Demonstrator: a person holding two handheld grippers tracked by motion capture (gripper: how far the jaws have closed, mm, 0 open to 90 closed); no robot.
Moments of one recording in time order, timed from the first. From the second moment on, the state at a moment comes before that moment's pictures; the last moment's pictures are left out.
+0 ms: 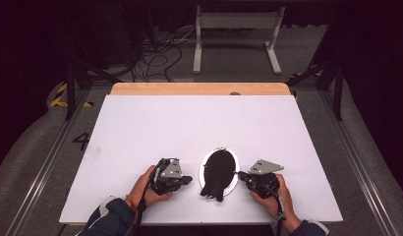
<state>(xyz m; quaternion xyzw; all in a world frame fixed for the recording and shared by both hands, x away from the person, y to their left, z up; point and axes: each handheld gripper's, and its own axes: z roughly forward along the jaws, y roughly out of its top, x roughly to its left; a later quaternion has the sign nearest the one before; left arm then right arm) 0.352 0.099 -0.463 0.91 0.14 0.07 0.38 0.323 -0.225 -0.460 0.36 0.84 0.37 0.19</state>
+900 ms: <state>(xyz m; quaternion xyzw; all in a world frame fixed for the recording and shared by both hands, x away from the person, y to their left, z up) 0.343 0.087 -0.464 0.91 0.14 0.06 0.38 0.309 -0.195 -0.461 0.31 0.86 0.38 0.16</state>
